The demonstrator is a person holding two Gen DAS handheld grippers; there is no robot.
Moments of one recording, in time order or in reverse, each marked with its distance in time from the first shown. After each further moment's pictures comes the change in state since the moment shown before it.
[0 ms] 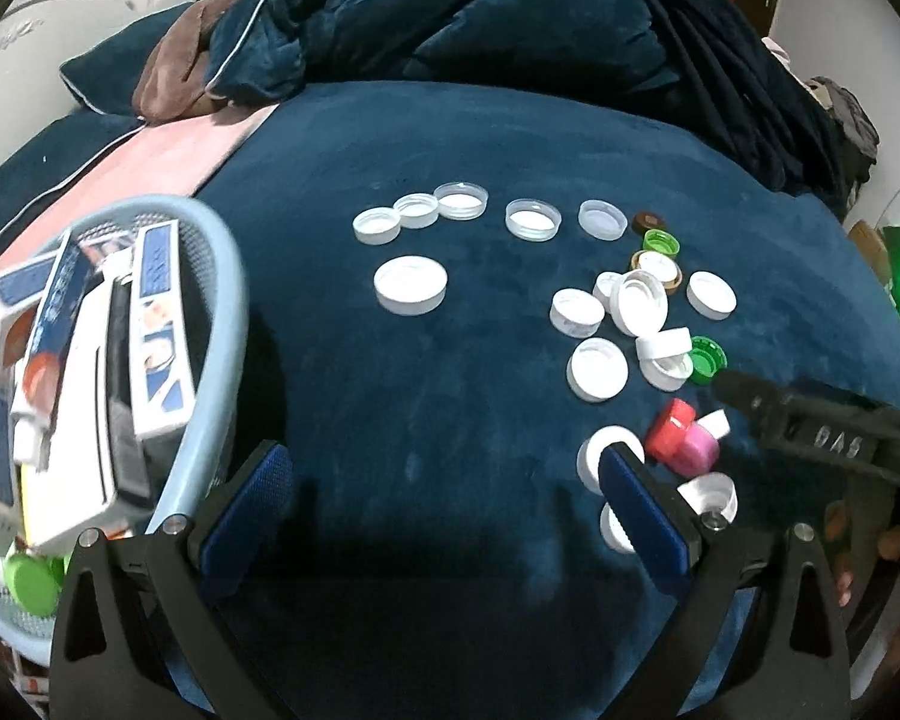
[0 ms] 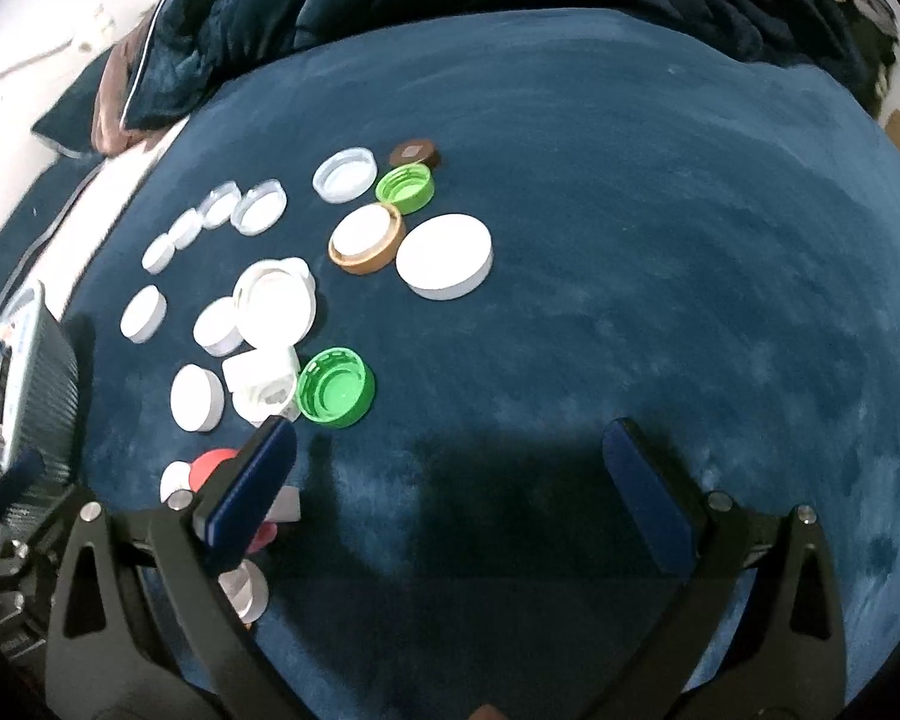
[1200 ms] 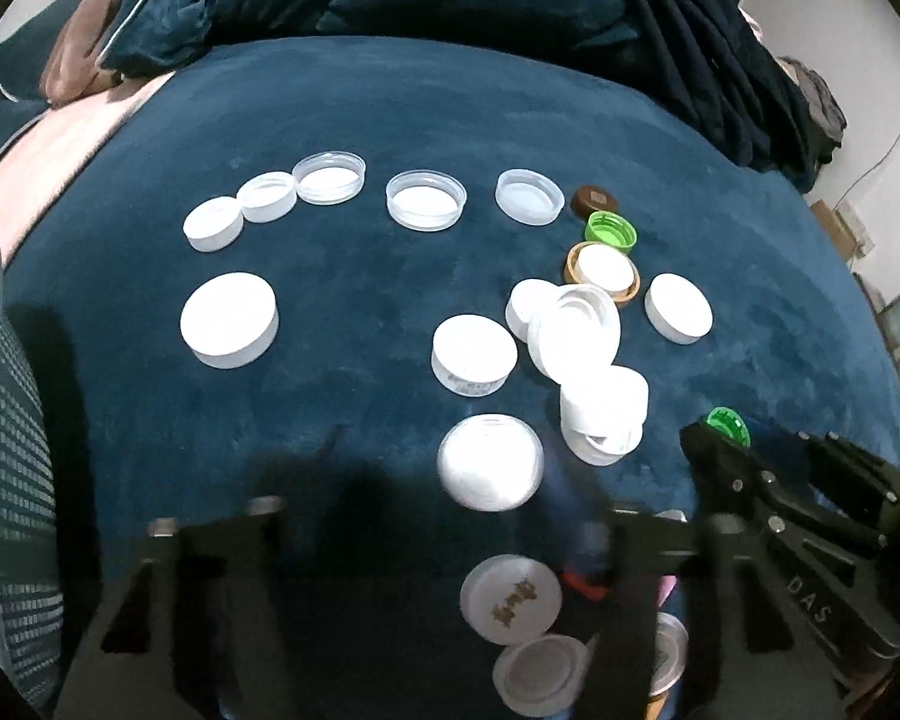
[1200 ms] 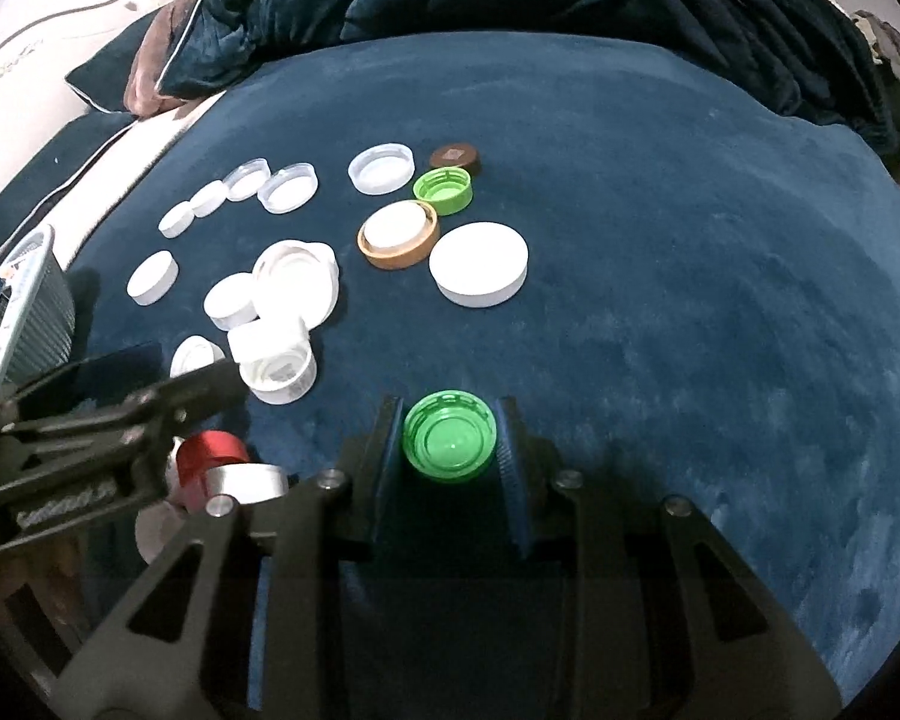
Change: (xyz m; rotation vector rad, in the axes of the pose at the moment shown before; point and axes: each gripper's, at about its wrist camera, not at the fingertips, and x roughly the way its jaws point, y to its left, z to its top) left arm 0.067 -0.044 0.033 0.018 0.099 -0.152; right arm -0.006 0.000 -0.006 -0.105 -0.054 0.015
